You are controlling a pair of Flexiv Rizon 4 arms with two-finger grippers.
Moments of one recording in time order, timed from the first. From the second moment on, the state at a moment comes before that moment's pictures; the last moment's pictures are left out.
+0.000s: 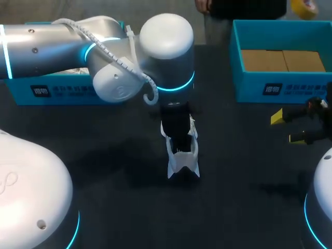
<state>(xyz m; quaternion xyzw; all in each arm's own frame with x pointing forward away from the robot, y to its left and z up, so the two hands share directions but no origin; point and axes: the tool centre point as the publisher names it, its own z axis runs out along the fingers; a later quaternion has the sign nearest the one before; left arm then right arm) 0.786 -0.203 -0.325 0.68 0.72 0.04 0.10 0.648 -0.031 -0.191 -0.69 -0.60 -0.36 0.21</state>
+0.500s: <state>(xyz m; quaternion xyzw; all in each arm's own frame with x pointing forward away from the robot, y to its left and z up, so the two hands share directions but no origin) 0.800 -0.210 -0.319 0.68 0.73 0.04 0.11 0.648 -0.032 -0.191 -0.69 -0.60 -0.36 0.21</state>
